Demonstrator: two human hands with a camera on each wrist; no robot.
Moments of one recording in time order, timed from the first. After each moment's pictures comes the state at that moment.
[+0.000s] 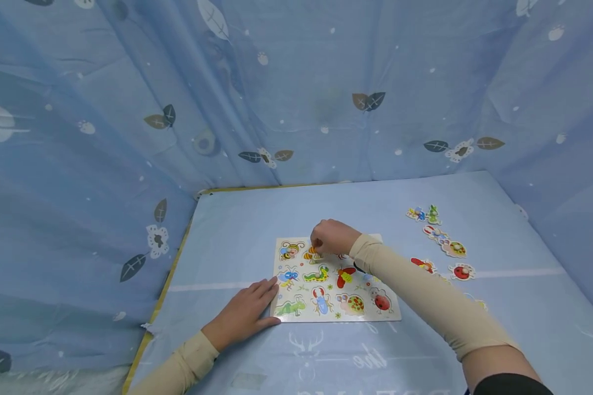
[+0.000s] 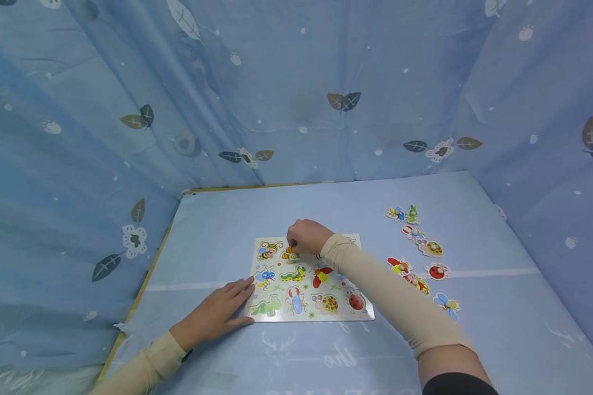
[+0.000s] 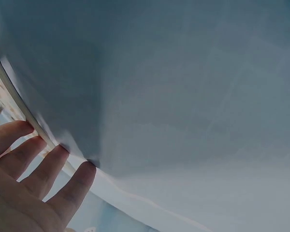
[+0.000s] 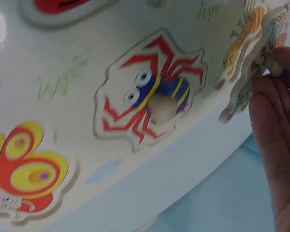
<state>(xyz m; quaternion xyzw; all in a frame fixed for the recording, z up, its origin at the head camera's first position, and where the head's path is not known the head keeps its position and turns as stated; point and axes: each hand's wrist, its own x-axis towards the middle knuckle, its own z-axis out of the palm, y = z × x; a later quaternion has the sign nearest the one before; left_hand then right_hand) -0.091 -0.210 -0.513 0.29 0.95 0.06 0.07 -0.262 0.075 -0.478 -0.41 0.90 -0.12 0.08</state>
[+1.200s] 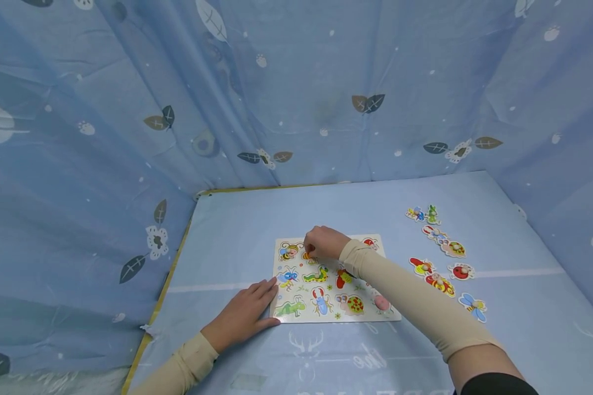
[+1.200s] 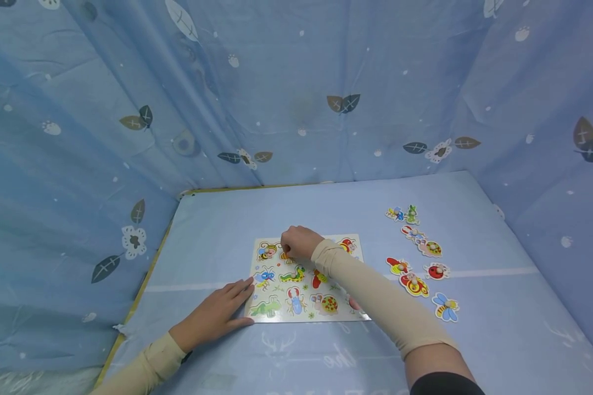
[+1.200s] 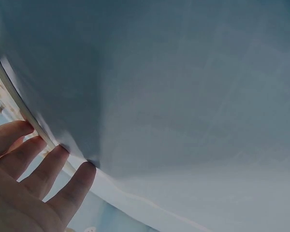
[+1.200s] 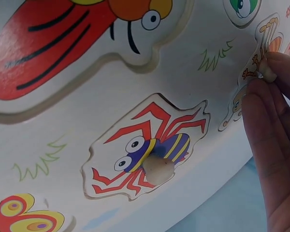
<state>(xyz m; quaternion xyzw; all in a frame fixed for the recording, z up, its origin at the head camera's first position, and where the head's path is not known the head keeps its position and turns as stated) -0.090 -0.210 -0.511 0.29 0.95 0.05 0.06 -0.263 0.054 -0.502 -0.40 0.90 -0.13 0.10</state>
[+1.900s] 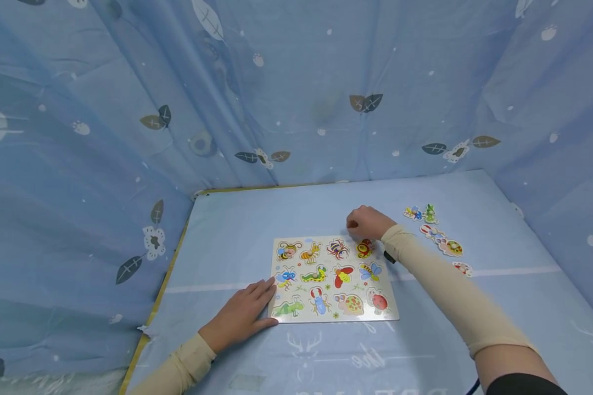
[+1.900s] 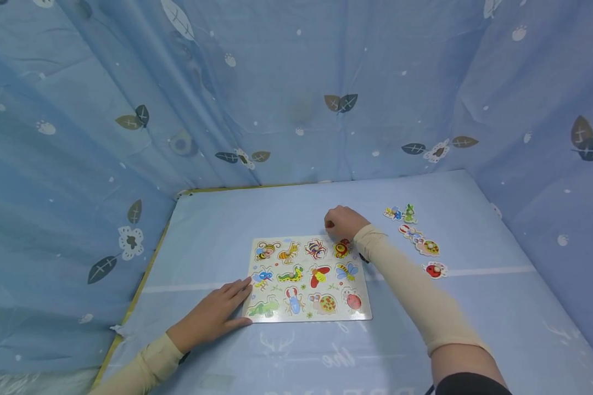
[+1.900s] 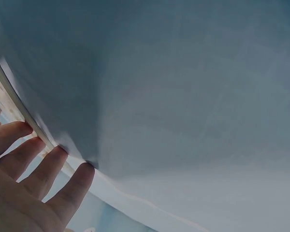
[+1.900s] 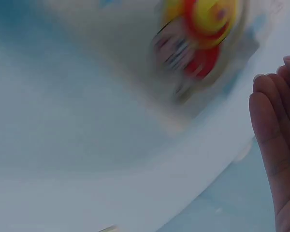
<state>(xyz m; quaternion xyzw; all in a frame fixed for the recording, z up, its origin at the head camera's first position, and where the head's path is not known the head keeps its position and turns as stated) -0.090 -0.211 -0.512 0.30 0.95 0.06 0.05 -0.291 0.164 -0.479 -0.28 0.94 -0.17 0.11</state>
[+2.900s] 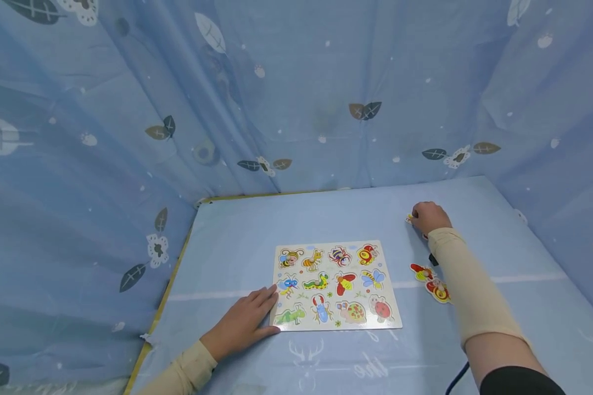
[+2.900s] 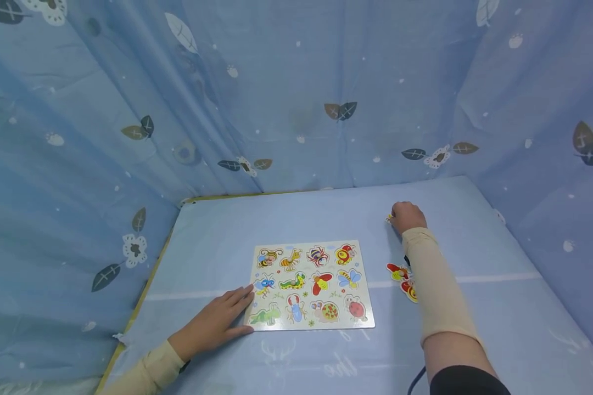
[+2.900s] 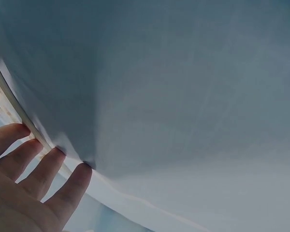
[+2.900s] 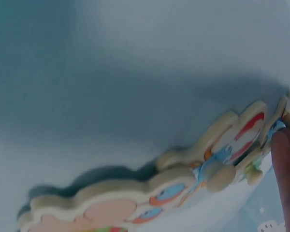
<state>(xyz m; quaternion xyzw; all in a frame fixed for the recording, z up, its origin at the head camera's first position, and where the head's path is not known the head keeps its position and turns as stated) -0.089 -0.210 -0.511 0.29 0.95 0.06 0.08 -0.300 0.297 -0.501 -0.02 0.99 -0.15 0.00</state>
